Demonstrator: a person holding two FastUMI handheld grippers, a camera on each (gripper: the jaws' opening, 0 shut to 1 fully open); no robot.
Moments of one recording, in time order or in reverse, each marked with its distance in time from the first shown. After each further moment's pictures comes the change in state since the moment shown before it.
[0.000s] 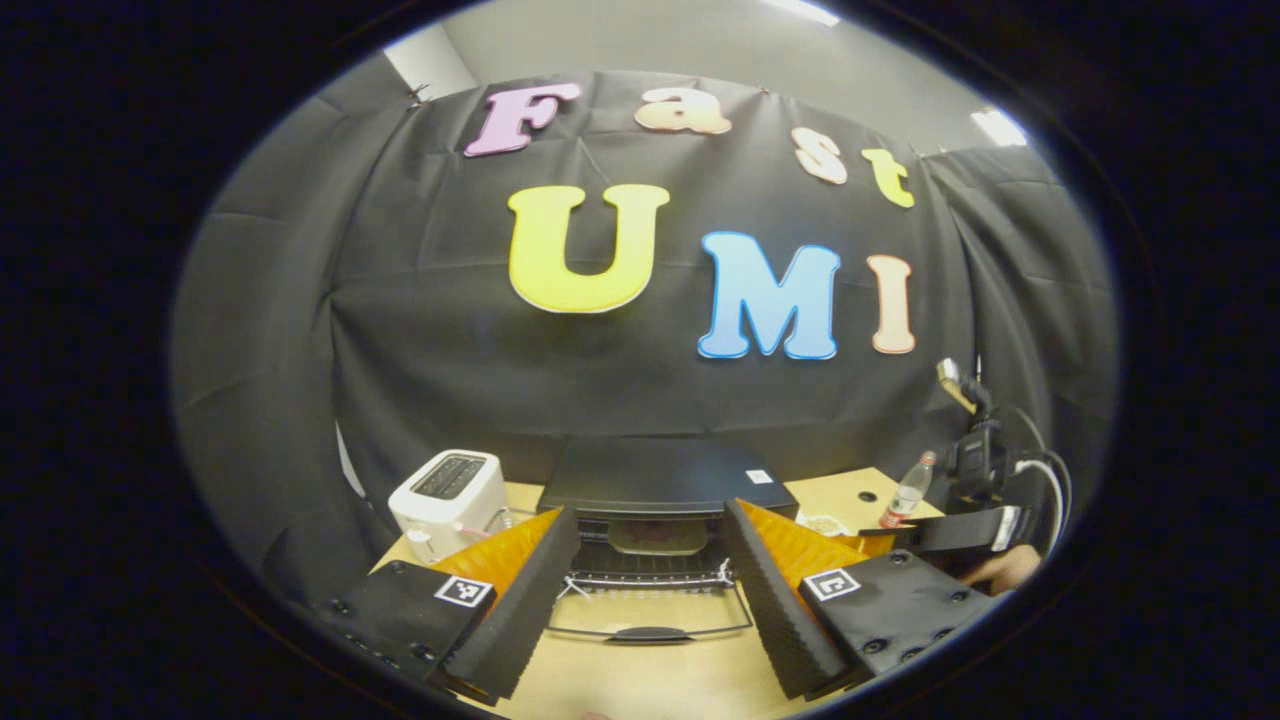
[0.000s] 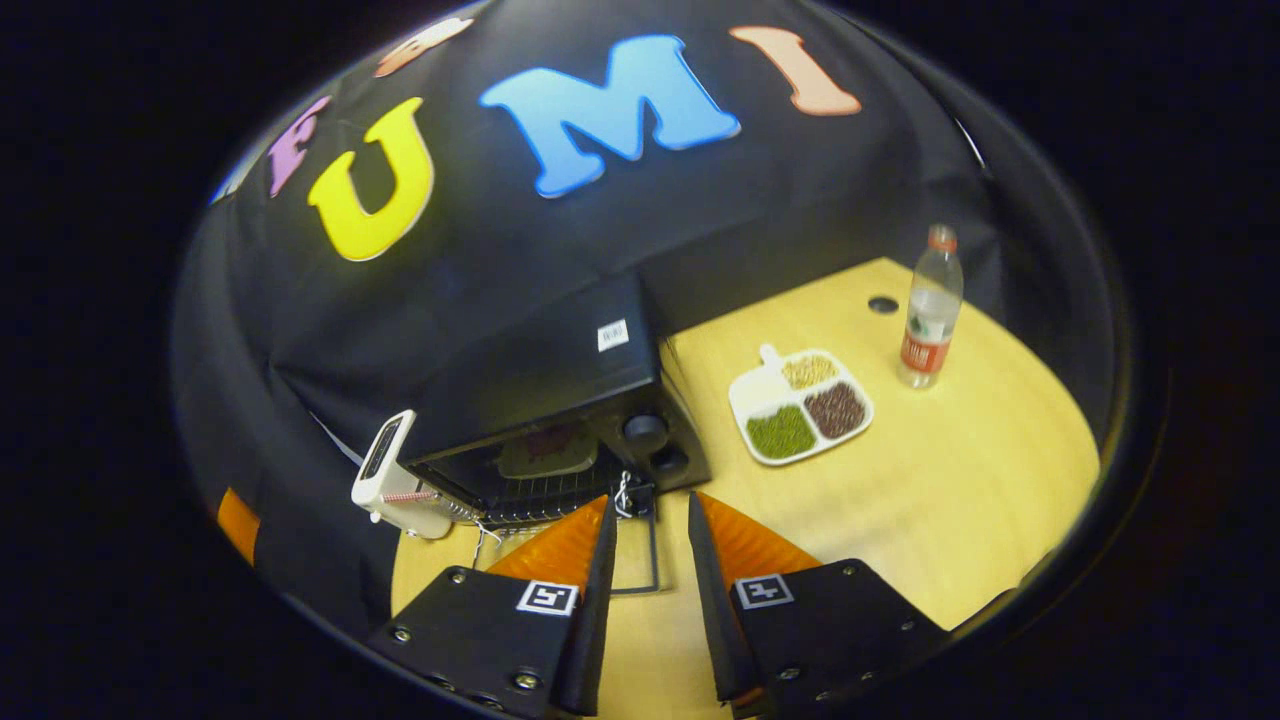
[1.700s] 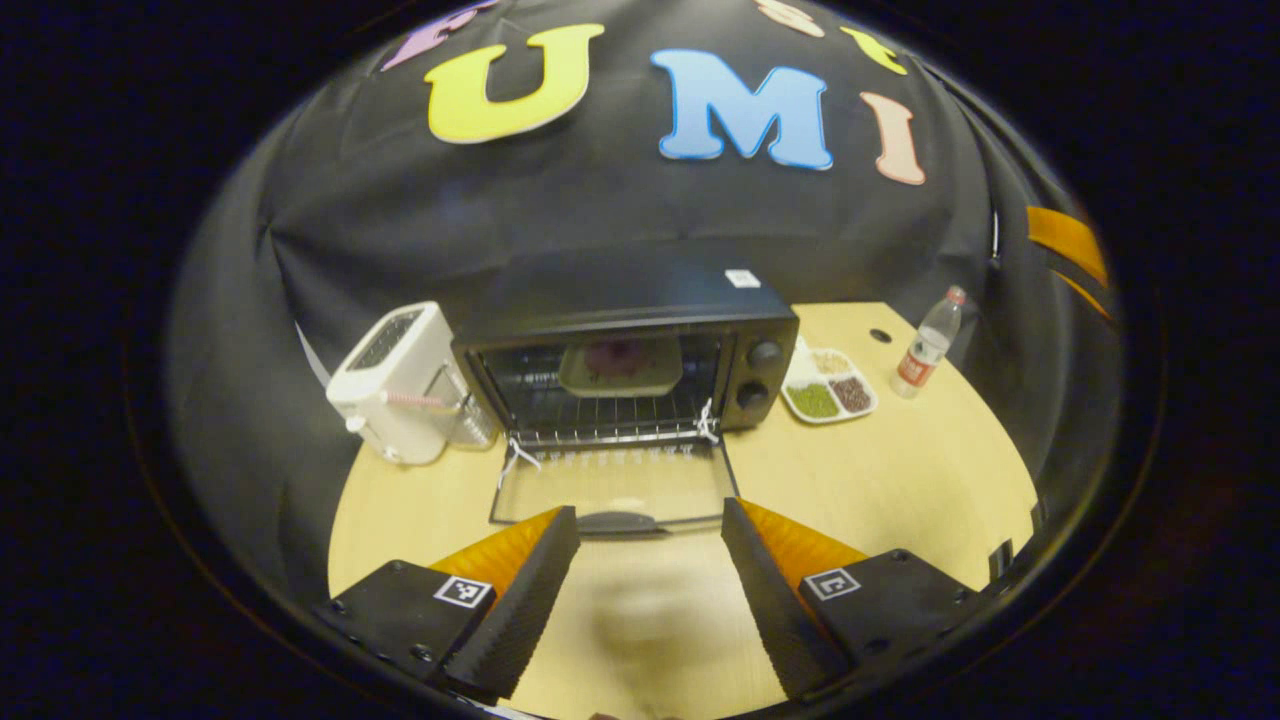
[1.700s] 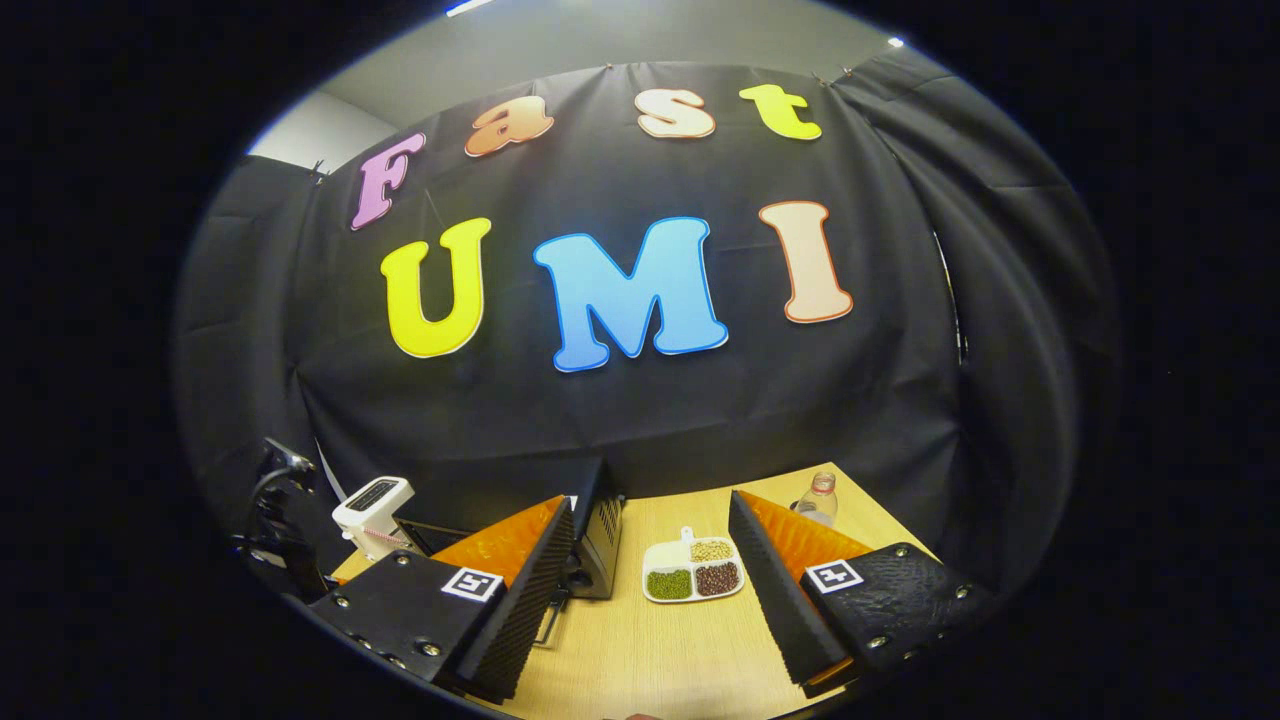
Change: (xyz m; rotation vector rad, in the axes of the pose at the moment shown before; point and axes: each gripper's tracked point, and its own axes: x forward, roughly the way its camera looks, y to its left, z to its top) left arm 0.028 -0.036 -0.181 0.061 0.644 0.024; right arm -0.099 -0.066 0.107 -0.182 -0.372 -0.023
